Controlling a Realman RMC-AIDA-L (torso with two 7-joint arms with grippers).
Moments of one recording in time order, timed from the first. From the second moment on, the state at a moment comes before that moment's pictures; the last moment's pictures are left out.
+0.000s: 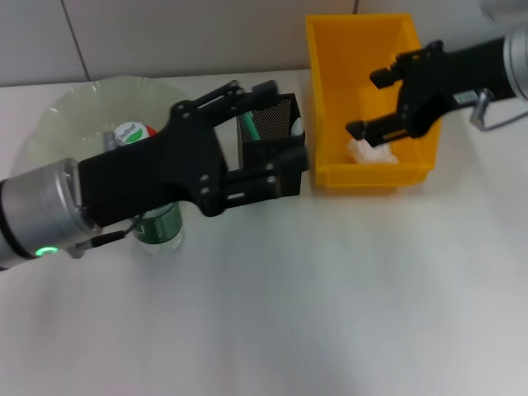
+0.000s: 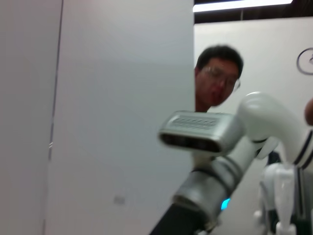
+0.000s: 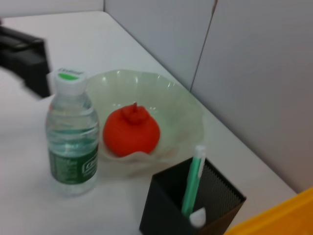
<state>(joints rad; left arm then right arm) -0.50 -2.06 1.40 0.60 1.05 1.59 -1.06 0.48 2.08 -1.13 -1.63 -2.32 -1.49 2.09</state>
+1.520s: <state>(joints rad) -0.41 -2.00 1.21 0.96 1.61 1.65 -1.37 0.19 2.08 -1.16 -1.21 -1.66 -1.64 1.54</state>
